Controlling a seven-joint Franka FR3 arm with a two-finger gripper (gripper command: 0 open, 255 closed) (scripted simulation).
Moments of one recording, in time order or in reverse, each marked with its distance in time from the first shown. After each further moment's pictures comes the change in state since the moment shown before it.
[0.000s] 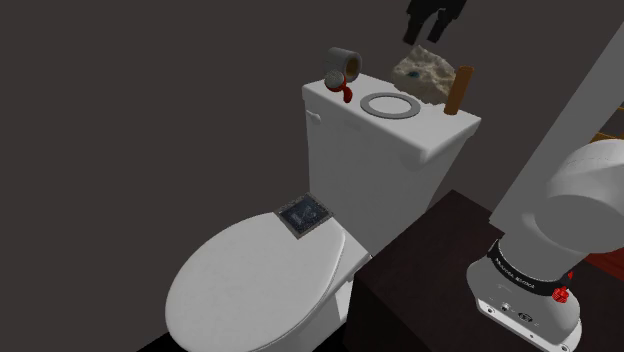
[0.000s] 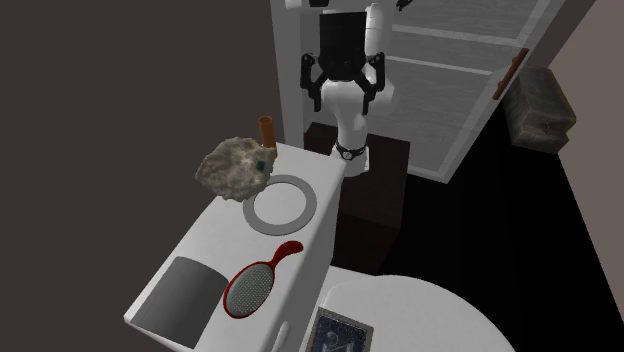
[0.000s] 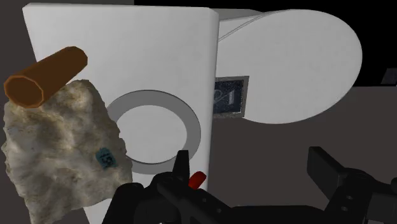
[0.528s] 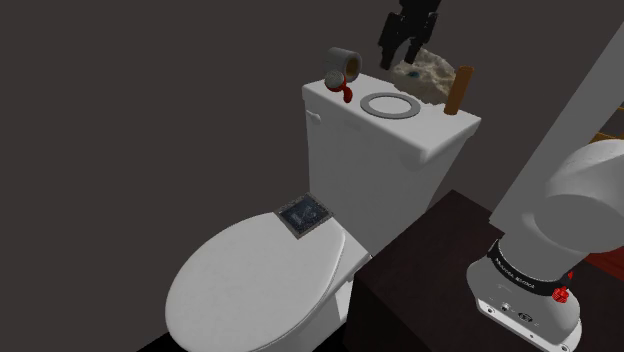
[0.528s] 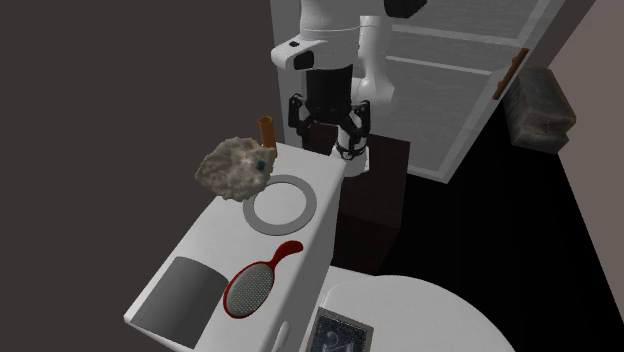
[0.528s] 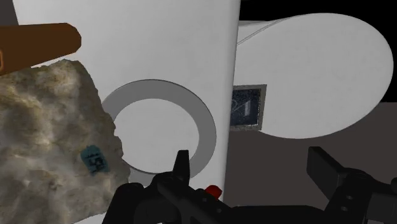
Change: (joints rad) arm -0.010 0.192 0.016 0.006 -0.037 0.096 -0.003
